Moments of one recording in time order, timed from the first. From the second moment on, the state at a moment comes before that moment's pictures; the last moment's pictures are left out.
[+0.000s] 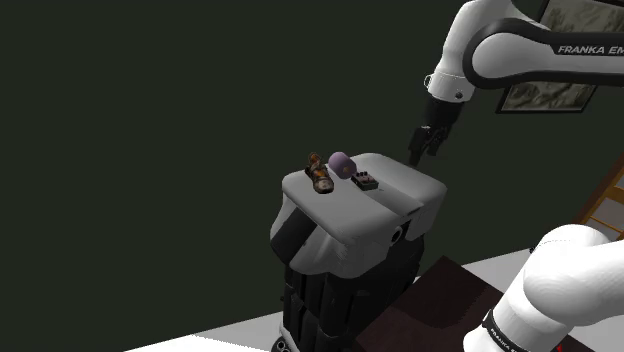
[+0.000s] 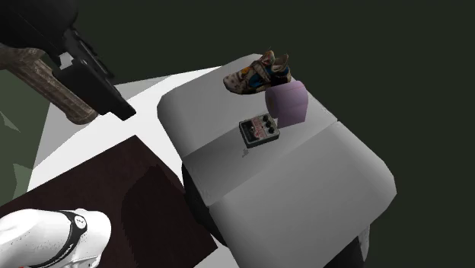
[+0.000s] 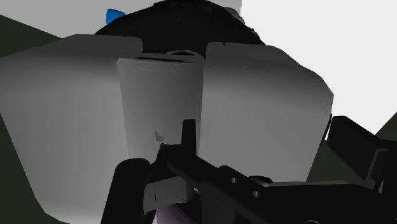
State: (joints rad) arm -0.01 -0.79 0.03 -2.41 -0.03 1.71 -0.02
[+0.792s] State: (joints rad) arm -0.04 -0.50 -0.01 -2.41 -0.11 2.07 -0.09
